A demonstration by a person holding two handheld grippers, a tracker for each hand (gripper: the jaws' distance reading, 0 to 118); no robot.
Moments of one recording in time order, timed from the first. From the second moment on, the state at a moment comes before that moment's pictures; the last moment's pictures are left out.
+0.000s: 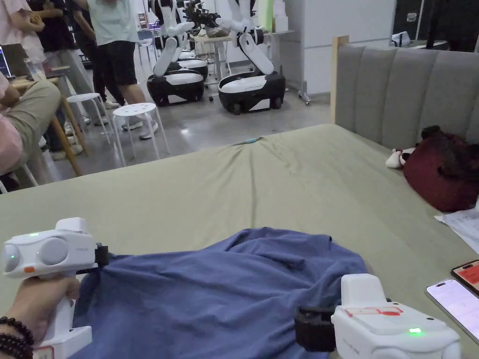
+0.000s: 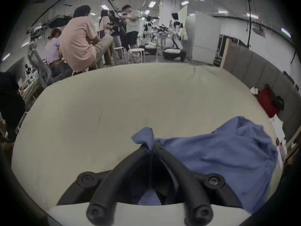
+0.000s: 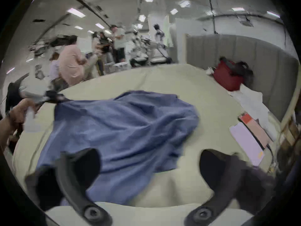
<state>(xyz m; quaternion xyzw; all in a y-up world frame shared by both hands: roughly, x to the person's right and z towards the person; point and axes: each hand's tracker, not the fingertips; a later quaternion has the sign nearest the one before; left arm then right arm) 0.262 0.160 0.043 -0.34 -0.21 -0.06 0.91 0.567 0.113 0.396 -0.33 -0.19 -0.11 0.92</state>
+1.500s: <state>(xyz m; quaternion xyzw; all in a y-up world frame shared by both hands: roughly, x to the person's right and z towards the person) 0.117 0.388 0.092 -0.13 -0.16 0.05 0.98 0.607 0.381 0.234 -0.10 -0.11 -0.02 0.99</state>
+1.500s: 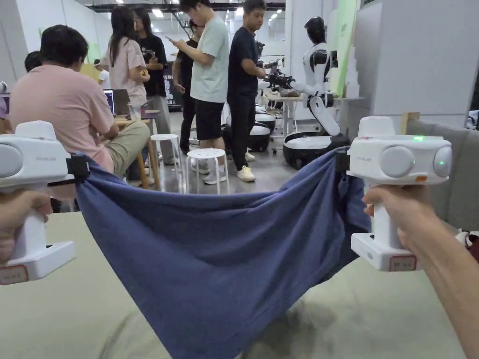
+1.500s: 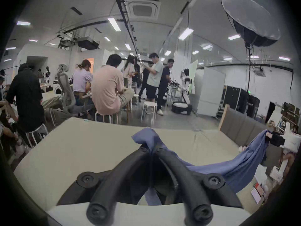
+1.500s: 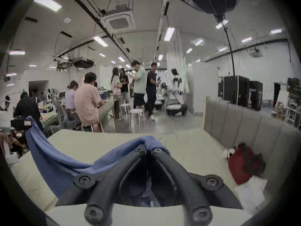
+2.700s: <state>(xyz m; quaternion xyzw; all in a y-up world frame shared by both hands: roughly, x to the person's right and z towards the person) 0.111 0.218 0.174 -0.25 -0.18 0.06 0.95 0.613 0.216 0.302 -0.23 -0.10 0.01 0.97</state>
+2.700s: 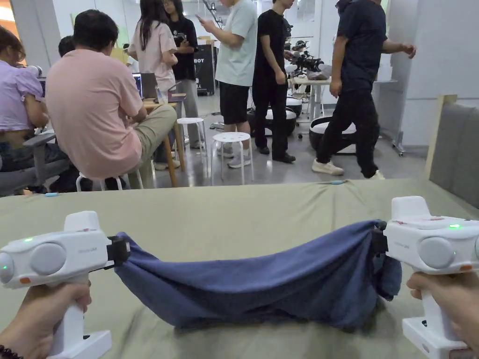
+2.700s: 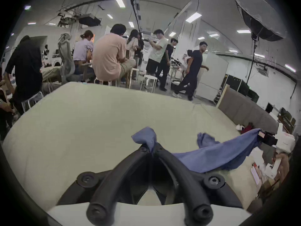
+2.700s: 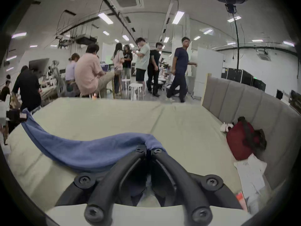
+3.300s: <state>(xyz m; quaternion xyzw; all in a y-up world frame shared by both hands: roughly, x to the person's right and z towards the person) 0.089 0.112 0.264 -0.37 -0.17 0.02 0.91 0.603 0.113 0.380 -0.44 -0.06 0.05 0.89</state>
